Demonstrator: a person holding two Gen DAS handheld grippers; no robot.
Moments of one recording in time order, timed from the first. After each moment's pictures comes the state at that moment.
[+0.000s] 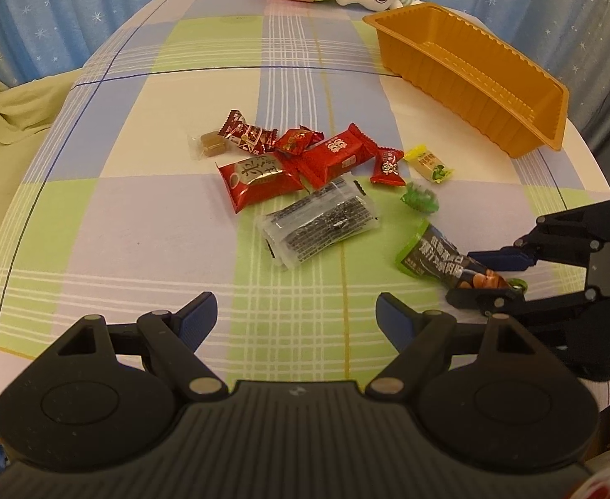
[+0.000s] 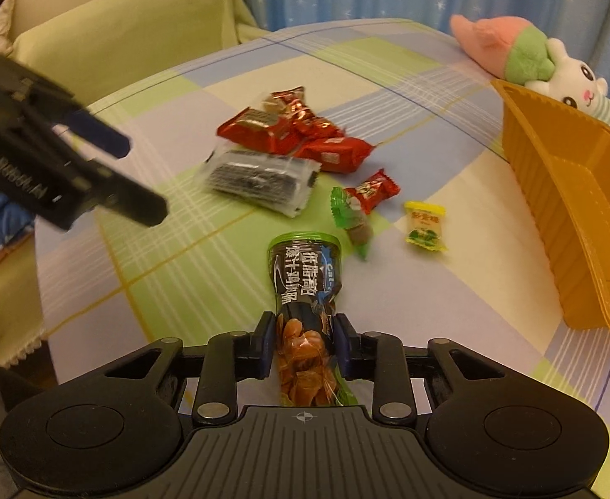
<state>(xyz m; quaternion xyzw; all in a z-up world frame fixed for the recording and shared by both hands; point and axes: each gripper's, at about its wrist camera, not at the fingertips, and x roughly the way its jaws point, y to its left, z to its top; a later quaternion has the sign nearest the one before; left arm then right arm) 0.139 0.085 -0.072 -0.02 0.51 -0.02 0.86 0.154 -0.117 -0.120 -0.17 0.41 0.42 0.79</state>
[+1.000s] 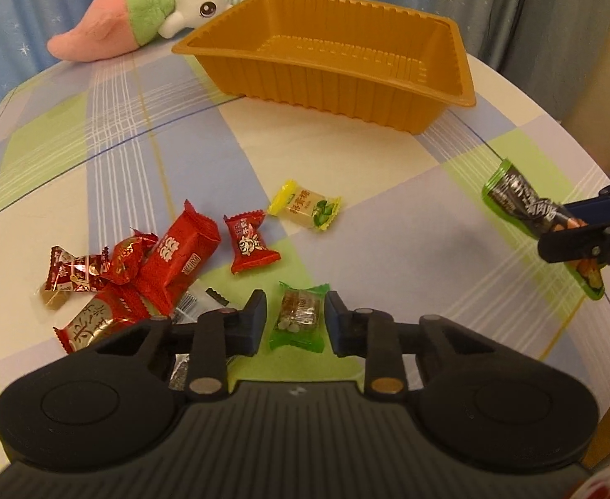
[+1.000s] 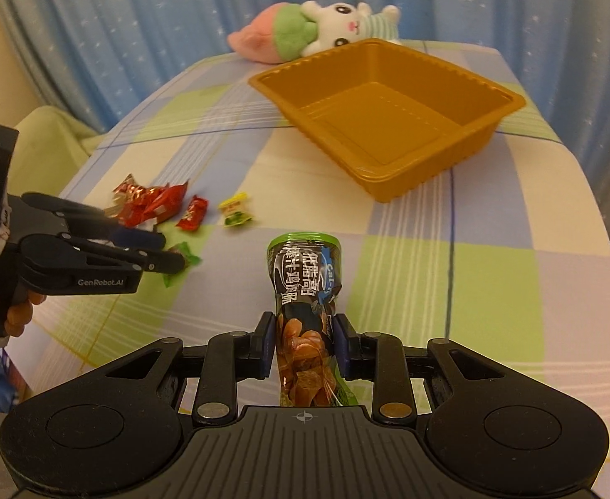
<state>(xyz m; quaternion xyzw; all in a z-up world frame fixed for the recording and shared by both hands) 0.209 0.008 -0.105 0.12 0.47 -0.20 0.85 0.141 -0.234 -0.086 0.06 0.45 0.21 0.87</state>
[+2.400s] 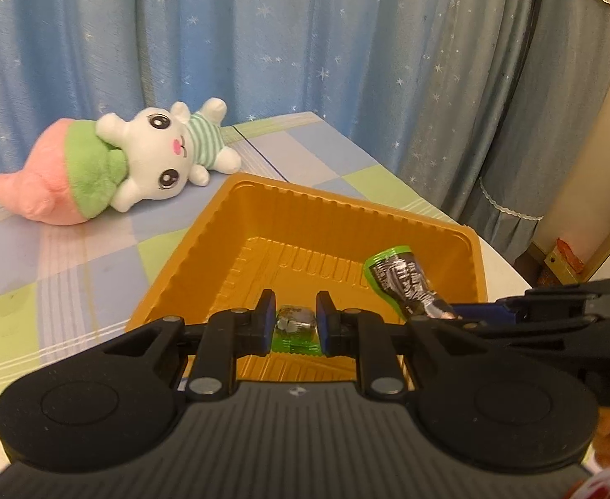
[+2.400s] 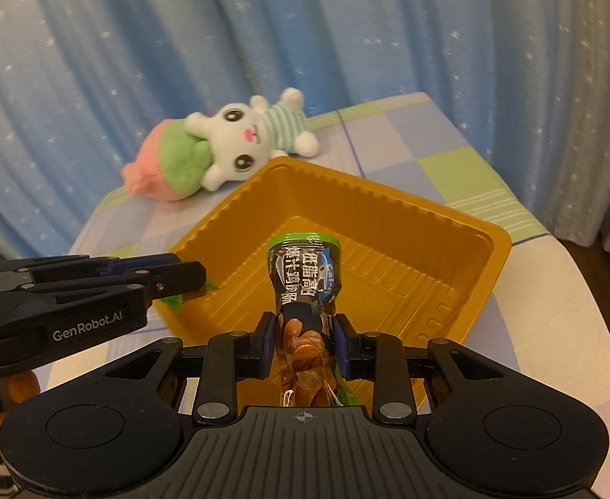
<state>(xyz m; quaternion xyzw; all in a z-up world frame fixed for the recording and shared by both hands) 0.380 -0.069 -0.027 0.07 0.38 -0.25 0.89 0.318 -0.253 -0.048 0.18 0.40 0.08 0.89</state>
